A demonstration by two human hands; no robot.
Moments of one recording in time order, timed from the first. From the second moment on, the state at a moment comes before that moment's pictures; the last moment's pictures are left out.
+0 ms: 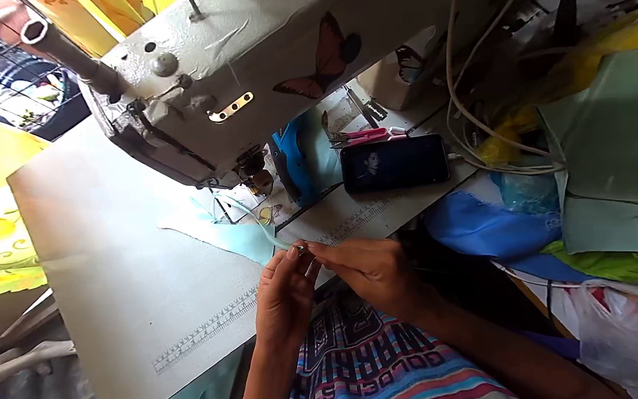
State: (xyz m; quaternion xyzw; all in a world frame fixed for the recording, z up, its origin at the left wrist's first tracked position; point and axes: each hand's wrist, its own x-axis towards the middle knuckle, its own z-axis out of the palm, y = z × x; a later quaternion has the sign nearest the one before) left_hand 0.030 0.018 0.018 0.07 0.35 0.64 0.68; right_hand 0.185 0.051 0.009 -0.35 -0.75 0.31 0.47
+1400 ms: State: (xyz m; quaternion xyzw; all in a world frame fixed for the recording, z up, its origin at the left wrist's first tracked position) left_hand -0.001 0.008 0.024 0.43 0.49 0.57 0.49; right_hand 0.188 0.045 0.027 -0.36 -0.72 0.48 0.35
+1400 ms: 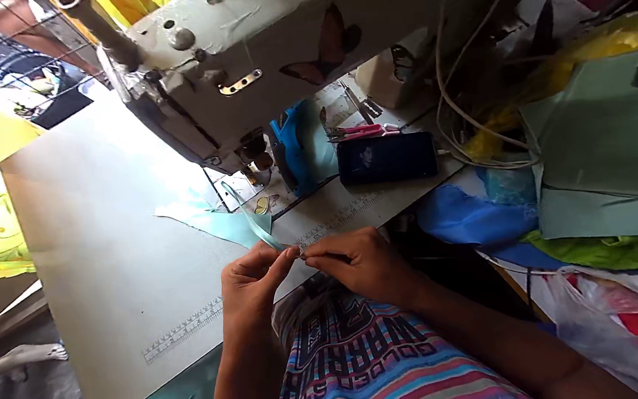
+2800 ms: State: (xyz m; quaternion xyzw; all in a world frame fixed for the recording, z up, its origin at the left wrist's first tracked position) left_hand 0.036 0.015 0.010 0.03 0.36 0.67 0.65; right_hand 0.180 0.040 0.014 -0.41 -0.63 0.53 0.39
